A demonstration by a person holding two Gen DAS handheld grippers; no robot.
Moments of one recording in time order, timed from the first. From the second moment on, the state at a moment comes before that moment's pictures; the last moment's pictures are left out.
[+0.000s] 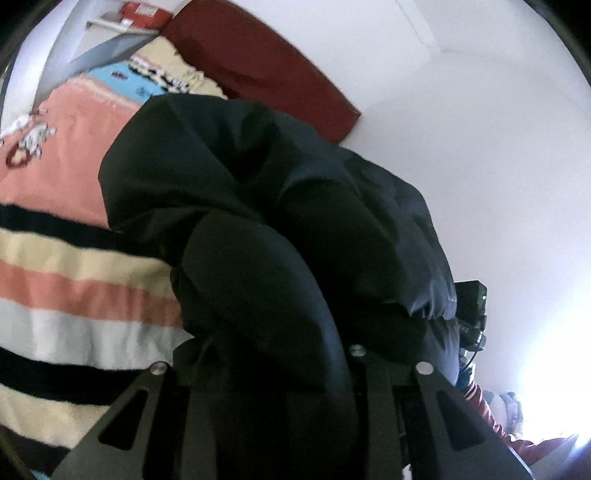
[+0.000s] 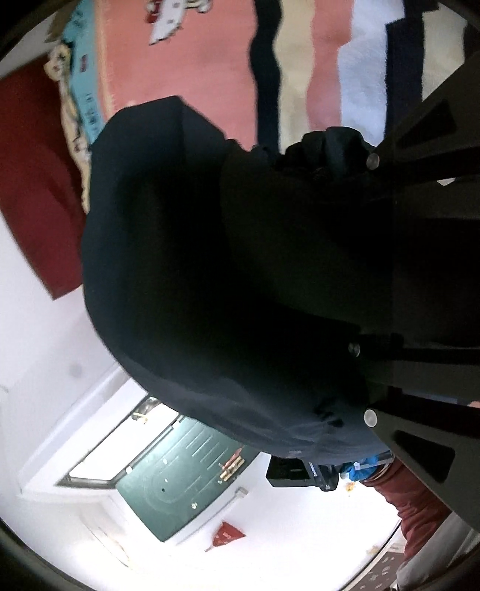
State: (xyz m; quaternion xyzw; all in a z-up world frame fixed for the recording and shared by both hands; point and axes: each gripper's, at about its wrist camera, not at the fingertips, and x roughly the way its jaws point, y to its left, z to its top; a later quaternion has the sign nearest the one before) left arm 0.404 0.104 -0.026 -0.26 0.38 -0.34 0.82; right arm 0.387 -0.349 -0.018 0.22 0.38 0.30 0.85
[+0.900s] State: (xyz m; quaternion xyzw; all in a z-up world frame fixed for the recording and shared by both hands) left arm 0.424 0.174 -0.119 -0.31 0.48 -0.26 0.78; right arm 0.355 -0.422 -0.107 0.28 0.45 0.14 0.83
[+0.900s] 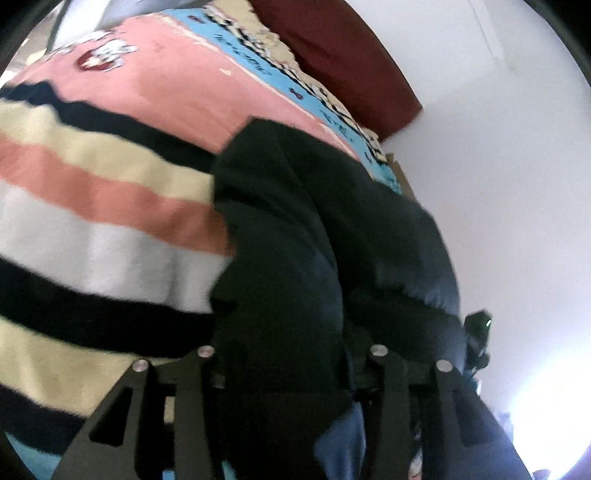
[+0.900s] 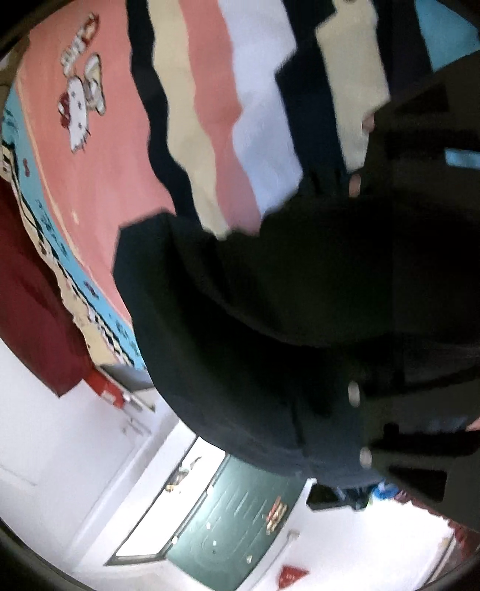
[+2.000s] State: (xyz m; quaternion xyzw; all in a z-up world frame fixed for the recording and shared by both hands) left arm 0.089 0.071 0.056 -0.09 0.37 -0.06 0.92; right arm 0.046 -0.297 0.033 0.09 0.38 0.00 0.92
